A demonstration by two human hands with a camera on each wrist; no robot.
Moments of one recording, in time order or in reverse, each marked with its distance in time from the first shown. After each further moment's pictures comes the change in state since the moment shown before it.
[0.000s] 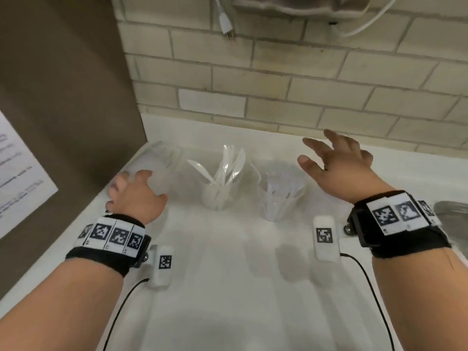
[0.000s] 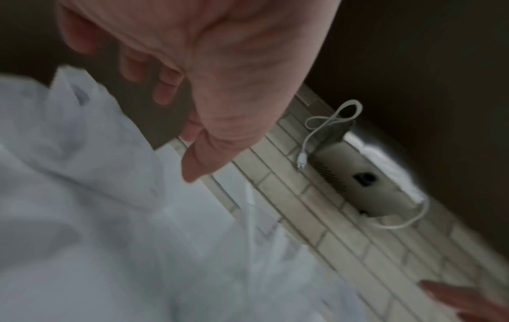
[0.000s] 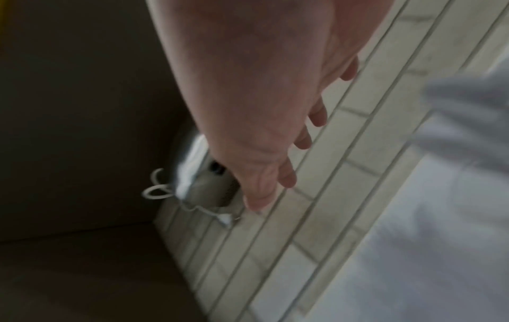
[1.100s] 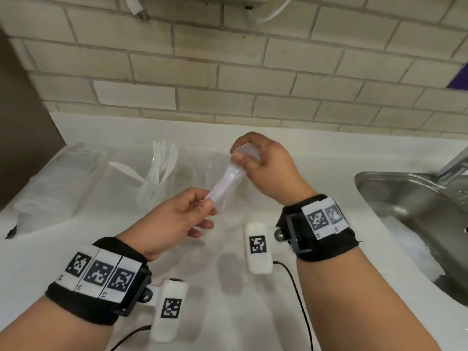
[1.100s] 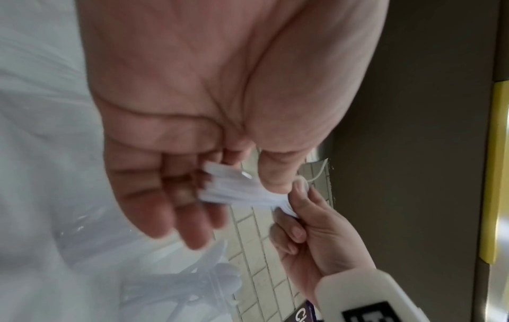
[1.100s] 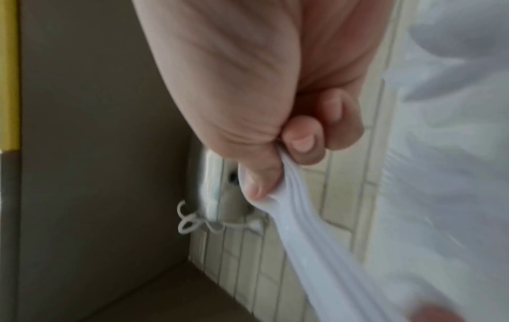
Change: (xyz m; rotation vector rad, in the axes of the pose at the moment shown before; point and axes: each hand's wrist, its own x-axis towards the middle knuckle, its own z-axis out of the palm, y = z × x) left_hand -0.102 0.104 0.036 -0.853 -0.888 0.491; right_hand -0.027 -0.005 0.004 0.723 0.183 -0.166
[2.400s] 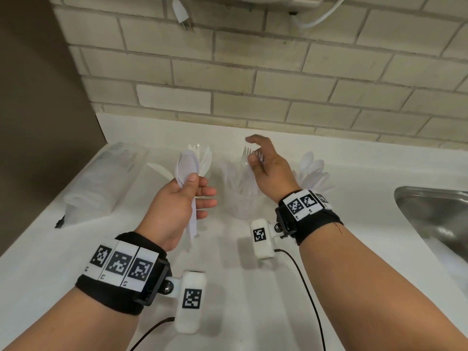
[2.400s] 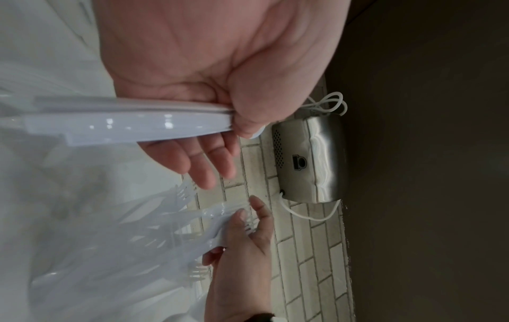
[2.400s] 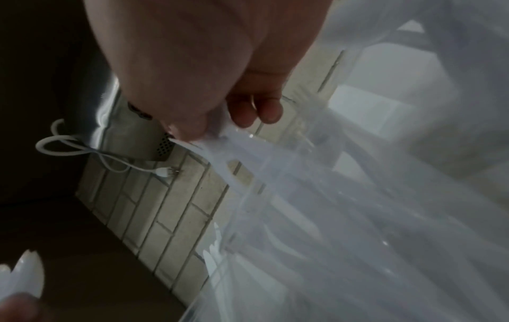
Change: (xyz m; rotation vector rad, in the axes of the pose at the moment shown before) left_hand 0.001 0.007 -0.032 -0.334 0.474 0.021; right_hand 0.044 0.049 0.065 -0.085 0.022 -0.090
